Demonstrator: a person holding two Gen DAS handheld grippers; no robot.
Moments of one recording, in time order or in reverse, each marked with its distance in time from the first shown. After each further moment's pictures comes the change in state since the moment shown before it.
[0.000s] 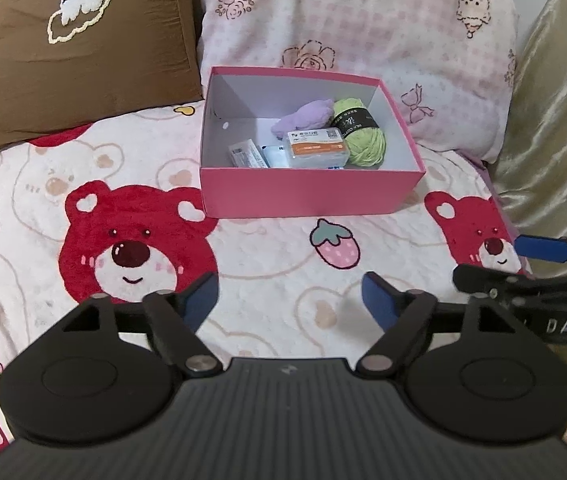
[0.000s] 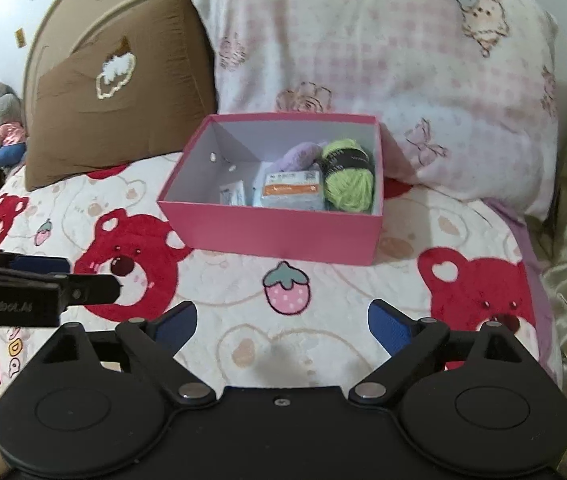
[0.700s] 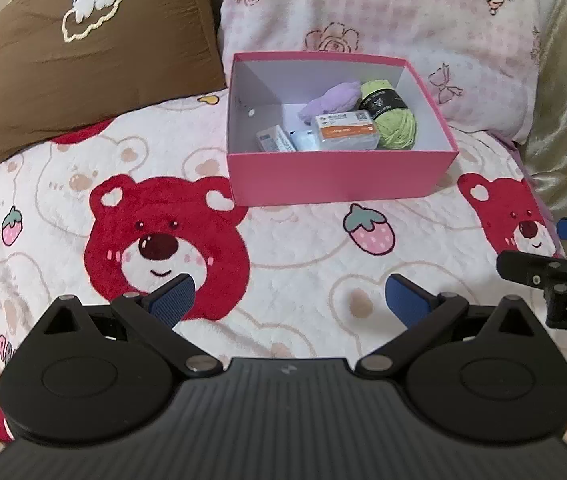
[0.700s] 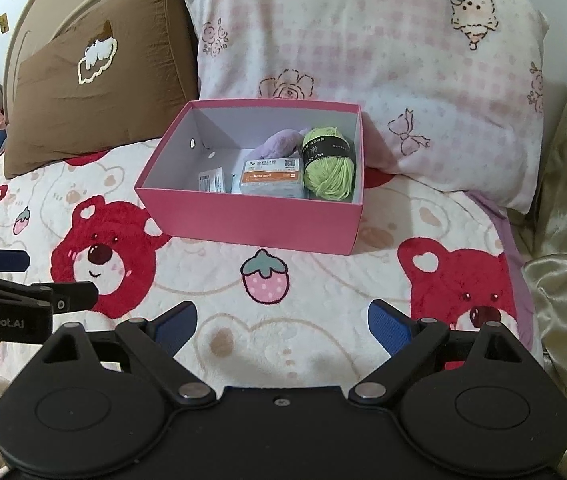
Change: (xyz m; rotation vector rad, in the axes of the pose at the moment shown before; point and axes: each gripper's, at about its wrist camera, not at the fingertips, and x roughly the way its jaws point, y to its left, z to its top) left arm 0.012 0.006 -0.003 0.026 0.041 0.098; right arm 0.004 0.001 -0.001 -0.021 0.029 -0.050
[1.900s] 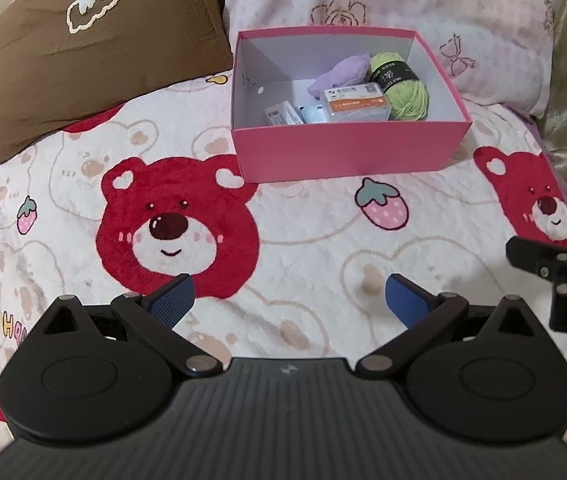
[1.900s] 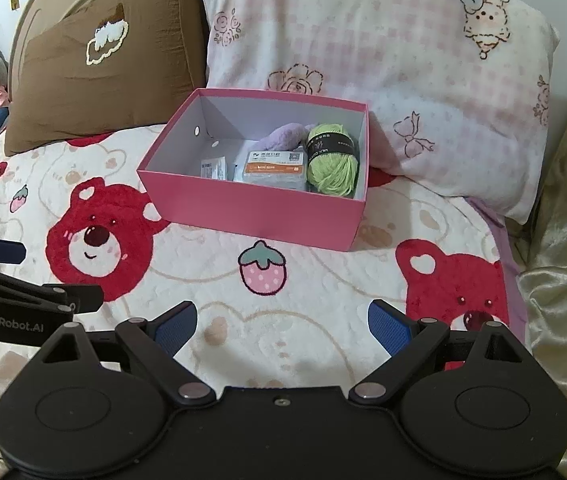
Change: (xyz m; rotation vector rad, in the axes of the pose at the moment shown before) left arm 0.008 -0.016 -0.008 0.036 0.061 0.072; right arm 0.000 0.007 -0.004 -0.069 0.009 -0.030
